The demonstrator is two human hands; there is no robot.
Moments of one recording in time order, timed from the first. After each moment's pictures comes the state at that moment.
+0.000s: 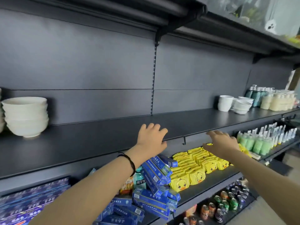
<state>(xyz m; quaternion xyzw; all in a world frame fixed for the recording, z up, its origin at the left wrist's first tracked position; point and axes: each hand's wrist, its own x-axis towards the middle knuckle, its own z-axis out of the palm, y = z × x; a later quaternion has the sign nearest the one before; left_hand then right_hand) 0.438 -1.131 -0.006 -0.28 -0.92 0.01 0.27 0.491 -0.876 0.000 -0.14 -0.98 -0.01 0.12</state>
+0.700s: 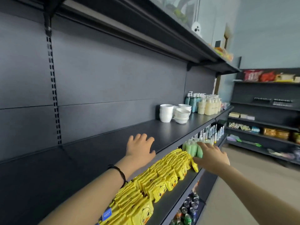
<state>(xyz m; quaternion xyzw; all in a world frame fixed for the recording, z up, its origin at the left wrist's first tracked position) 0.252 -0.801 -0.010 -0.39 -0.89 -0.05 0.22 0.408 -0.590 -0.005 -0.31 -0.94 0.02 0.13</state>
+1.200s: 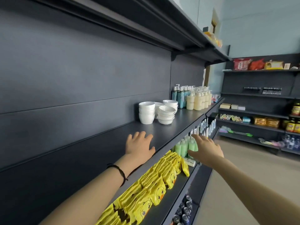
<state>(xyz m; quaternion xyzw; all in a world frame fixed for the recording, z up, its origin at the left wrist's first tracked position) 0.159 -0.602 -0.016 -0.40 -0.89 -0.06 0.20 0.312 -0.408 -0.015 -0.32 -0.94 0.04 0.14</state>
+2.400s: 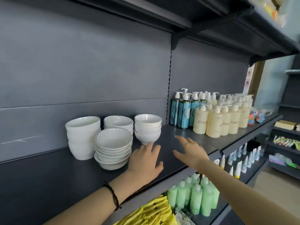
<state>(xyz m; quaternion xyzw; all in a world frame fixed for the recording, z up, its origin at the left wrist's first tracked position) -0.009 -0.154 -0.035 -0.32 -0.92 -0.07 0.21 0.011 0.045 -0.021 -0.07 -0.98 0.12 0.14</state>
